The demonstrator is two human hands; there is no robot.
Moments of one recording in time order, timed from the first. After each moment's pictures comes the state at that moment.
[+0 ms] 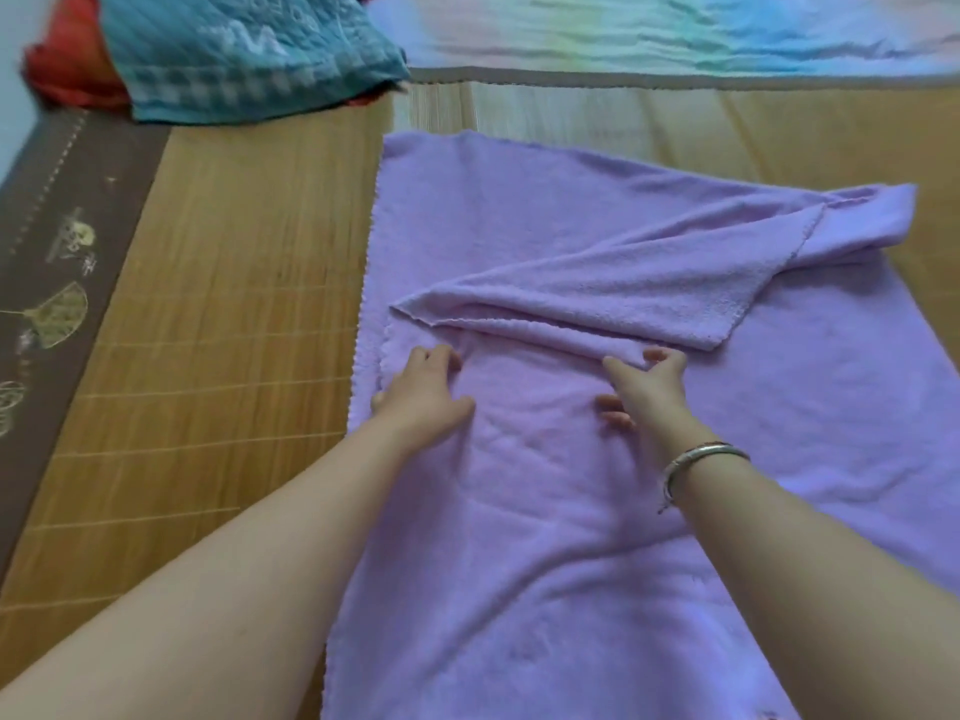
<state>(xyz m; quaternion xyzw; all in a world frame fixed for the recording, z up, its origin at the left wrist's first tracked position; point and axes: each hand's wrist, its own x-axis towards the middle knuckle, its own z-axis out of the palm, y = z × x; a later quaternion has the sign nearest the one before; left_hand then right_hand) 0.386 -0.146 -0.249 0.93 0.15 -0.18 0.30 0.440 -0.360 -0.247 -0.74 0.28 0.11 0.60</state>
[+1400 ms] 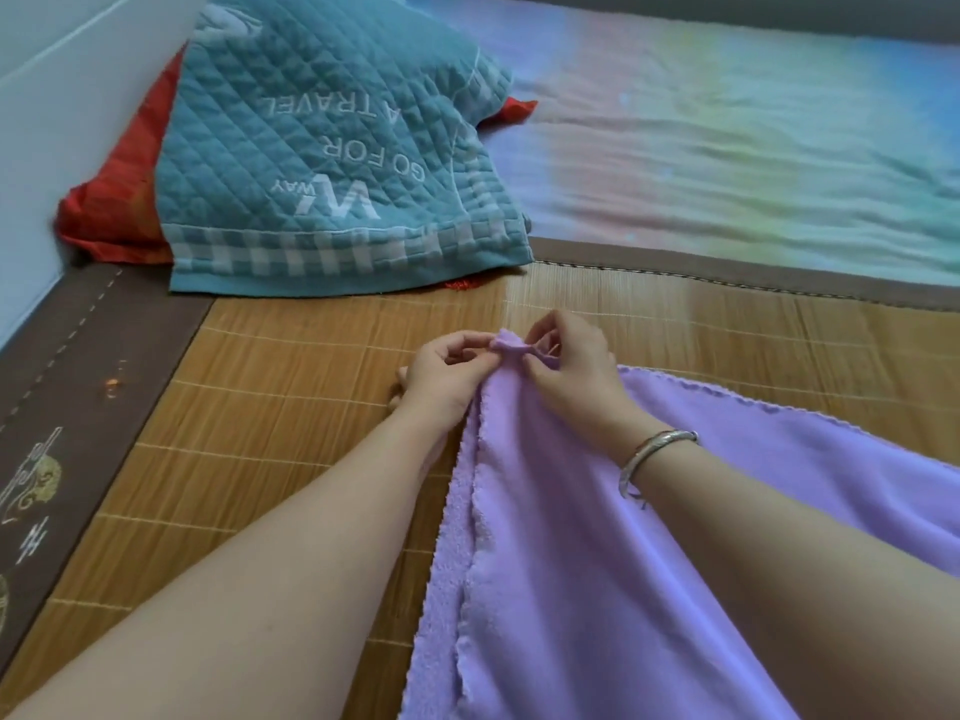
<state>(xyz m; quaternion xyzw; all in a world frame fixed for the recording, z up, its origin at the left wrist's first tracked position) 0.701 0.021 -0.270 0.70 0.31 0.04 0.64 0.771 -0.107 -0.264 -0.90 -0.21 0.05 0.38</state>
